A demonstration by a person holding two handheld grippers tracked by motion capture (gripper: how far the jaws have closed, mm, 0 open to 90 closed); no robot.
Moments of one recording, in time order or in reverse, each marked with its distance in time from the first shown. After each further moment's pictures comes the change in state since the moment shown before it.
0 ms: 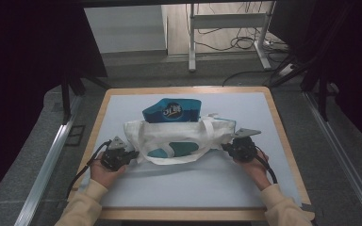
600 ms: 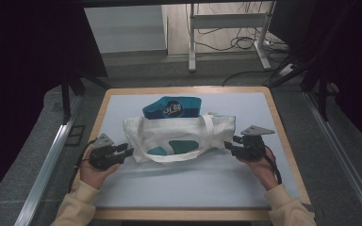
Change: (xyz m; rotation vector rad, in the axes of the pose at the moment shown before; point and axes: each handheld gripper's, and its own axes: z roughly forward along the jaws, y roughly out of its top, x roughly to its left) left arm 0.005 0.006 -0.051 -0.184 -0.012 -0.071; right arm -0.007 0.005 -0.033 -0.120 -0.016 0.067
